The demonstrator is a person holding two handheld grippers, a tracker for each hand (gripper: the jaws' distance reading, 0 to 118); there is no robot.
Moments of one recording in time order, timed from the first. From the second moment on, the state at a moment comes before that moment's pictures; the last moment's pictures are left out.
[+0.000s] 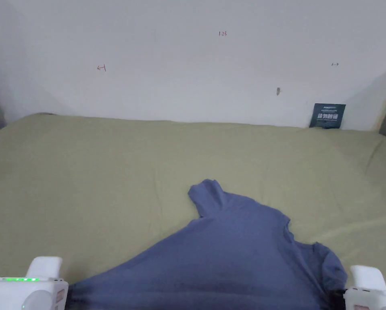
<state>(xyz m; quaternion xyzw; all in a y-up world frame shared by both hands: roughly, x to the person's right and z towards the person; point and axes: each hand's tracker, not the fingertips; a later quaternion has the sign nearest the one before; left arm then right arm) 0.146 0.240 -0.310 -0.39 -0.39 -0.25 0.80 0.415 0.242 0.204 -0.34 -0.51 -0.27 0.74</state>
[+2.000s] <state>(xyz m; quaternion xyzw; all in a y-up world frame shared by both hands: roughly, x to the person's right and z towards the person) 0.163 0.210 -0.322 -0.50 -0.54 -0.07 0.68 0.495 0.279 0.077 -0.36 -0.45 -0.16 0.80</state>
